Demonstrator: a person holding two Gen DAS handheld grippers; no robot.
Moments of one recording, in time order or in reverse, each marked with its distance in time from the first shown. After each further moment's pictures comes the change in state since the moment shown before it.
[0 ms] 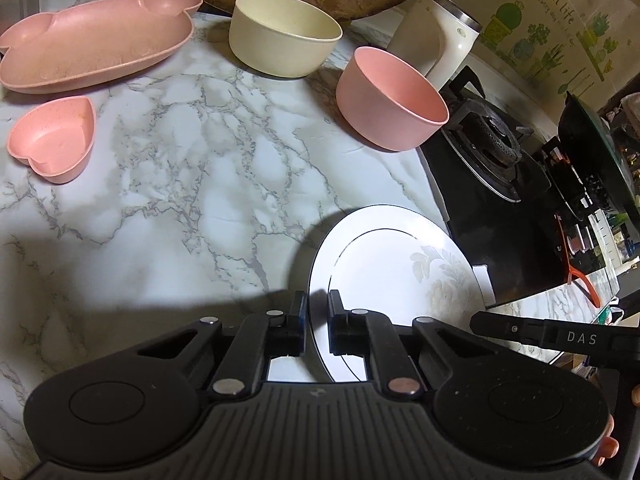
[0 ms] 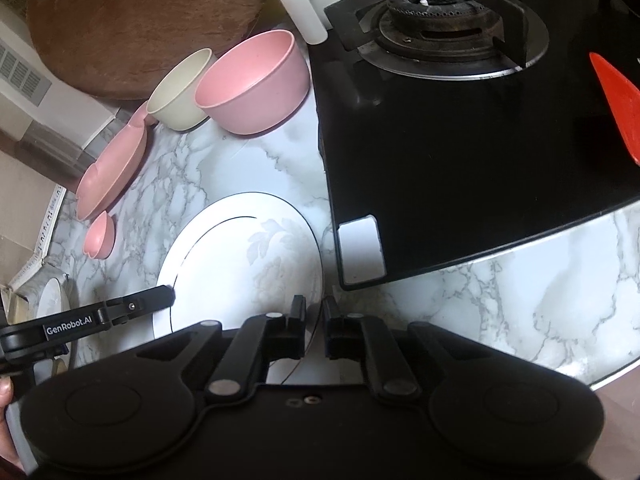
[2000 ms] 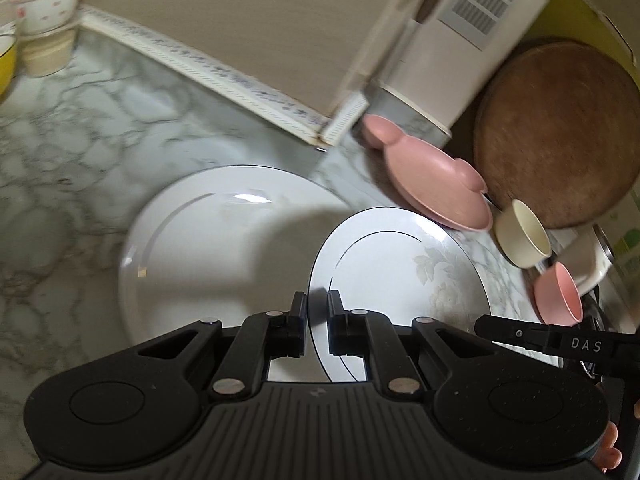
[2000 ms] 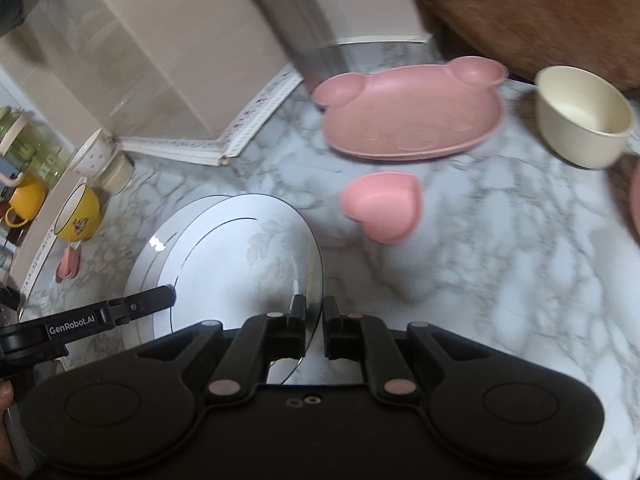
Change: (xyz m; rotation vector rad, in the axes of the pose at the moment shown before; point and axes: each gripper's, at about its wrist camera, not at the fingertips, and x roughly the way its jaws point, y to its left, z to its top) left arm -0.185 0.198 -0.070 -0.470 -0.362 0.291; right arm 0.079 0.287 -0.011 -0.559 0.141 0.246
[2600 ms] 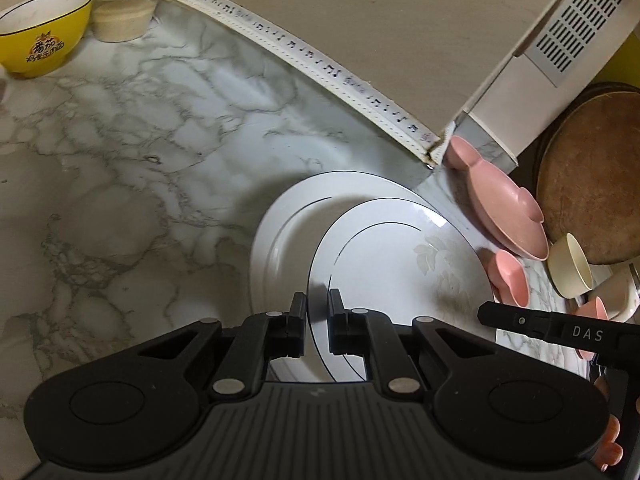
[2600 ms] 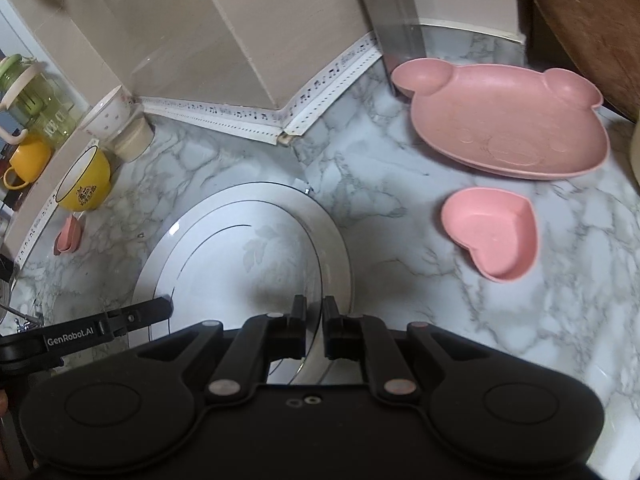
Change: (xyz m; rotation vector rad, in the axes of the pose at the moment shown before) left arm 0.000 0.065 0.004 -0.109 -0.003 0.078; right arm 0.056 0.050 0.014 -0.108 0.050 0.018
